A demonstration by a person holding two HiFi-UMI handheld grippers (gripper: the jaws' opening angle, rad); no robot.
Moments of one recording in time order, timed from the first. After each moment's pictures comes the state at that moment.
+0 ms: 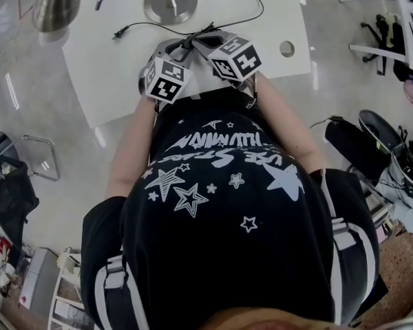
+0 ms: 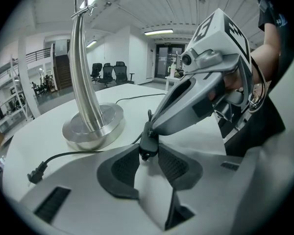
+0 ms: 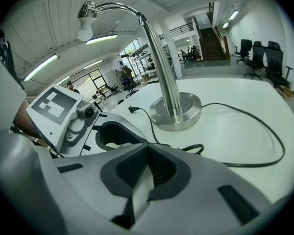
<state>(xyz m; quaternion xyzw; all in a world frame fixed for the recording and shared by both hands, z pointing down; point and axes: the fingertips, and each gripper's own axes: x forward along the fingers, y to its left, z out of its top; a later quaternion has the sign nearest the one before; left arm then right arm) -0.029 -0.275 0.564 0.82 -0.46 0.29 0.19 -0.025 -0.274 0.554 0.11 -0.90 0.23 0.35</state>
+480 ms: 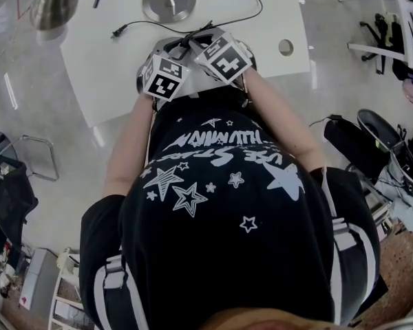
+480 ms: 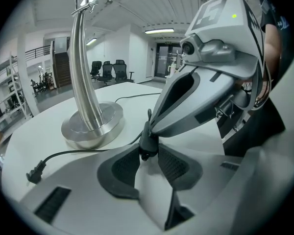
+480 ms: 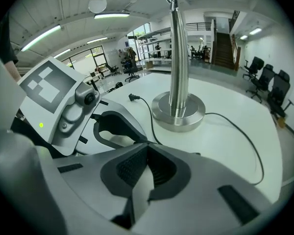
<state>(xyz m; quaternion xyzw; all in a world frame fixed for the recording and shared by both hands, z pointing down) -0.030 -0.276 0.563 0.82 -0.45 0.29 0.20 -0.031 -0.269 0.551 0.11 -0.88 0.13 0.44</state>
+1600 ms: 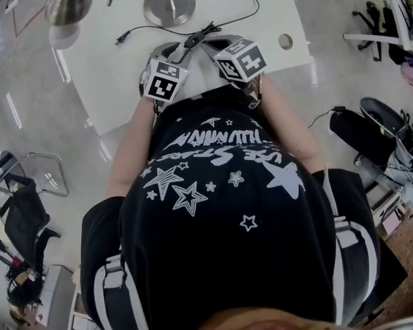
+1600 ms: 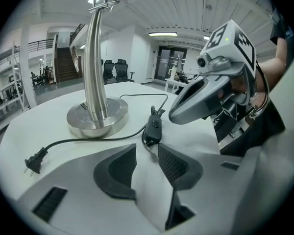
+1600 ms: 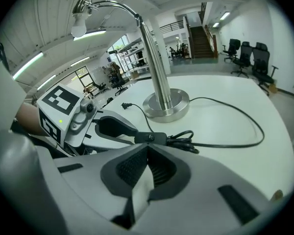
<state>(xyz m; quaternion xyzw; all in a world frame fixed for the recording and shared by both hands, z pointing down) -0.047 -0.265 0.567 0.82 -0.45 0.27 0.22 -0.008 -0.268 0.552 0.18 -0.87 0.24 0.38</state>
